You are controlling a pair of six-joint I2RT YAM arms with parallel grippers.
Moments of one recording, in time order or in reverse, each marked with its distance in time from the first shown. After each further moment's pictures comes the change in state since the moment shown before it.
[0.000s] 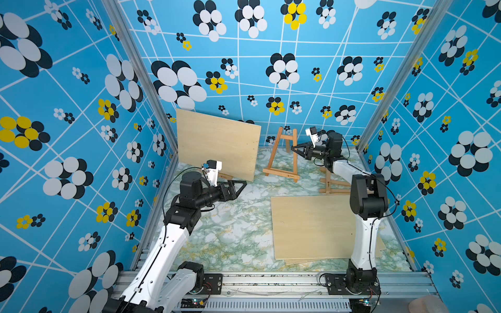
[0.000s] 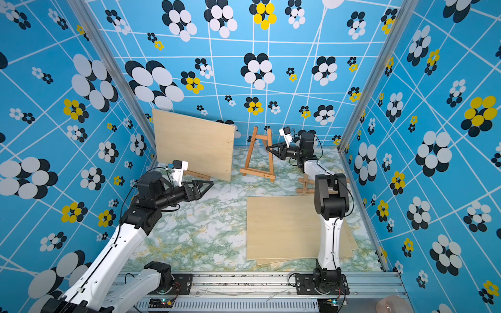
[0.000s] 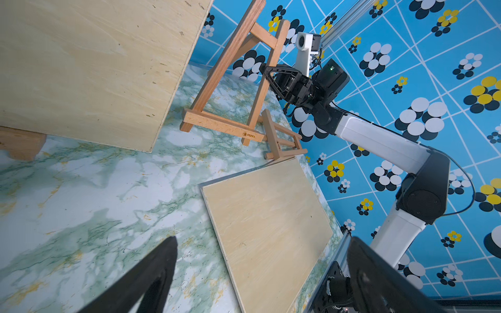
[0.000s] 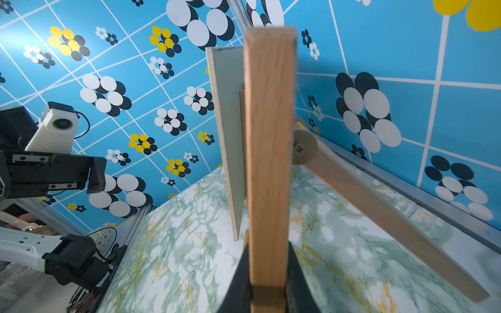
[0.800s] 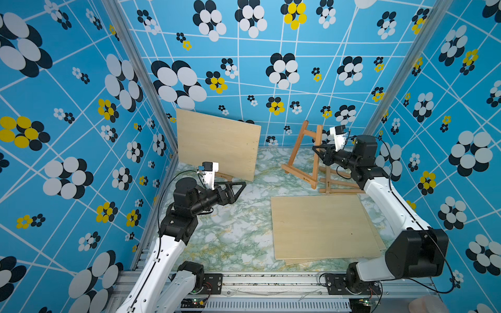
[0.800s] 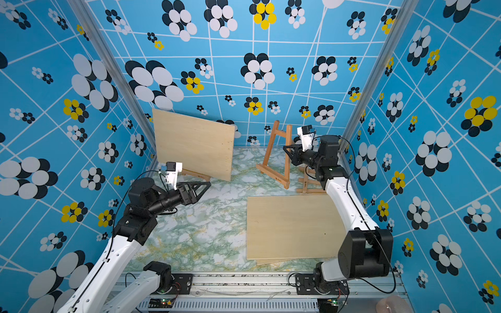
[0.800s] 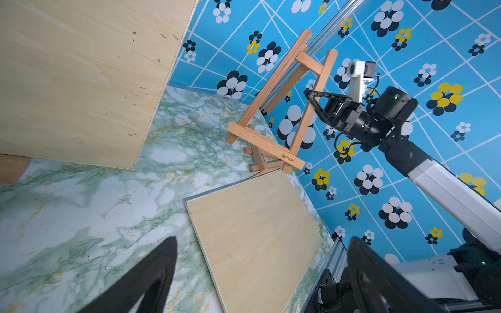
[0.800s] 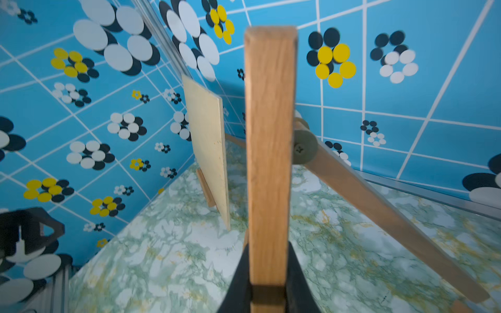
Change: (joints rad) left arm -0.021 -0.134 -0.031 0.044 -0.007 -0.045; right arm -0.020 -0.756 -0.412 -0.597 0.489 -0.312
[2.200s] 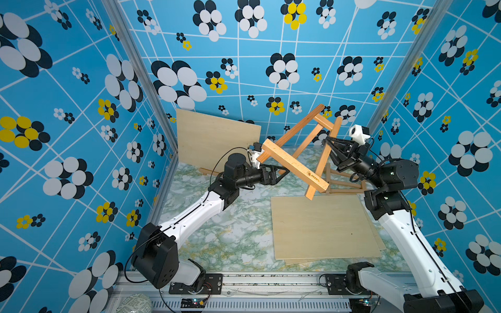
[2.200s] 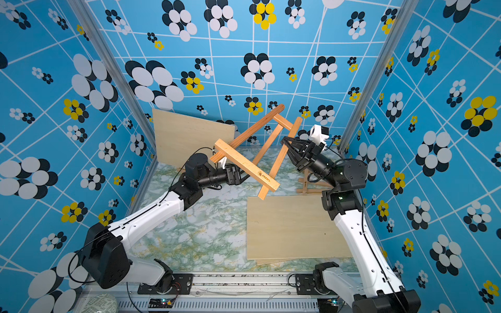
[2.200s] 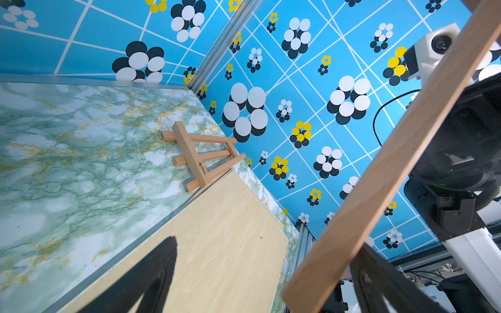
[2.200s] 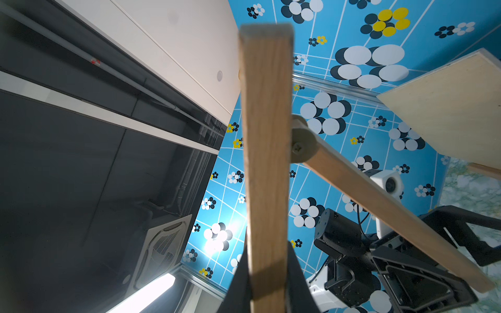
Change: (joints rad) left arm -0.357 0.618 0.307 0.406 -0.034 -0.084; right arm 0.111 -0.444 -0.180 0.619 -0.080 1.695
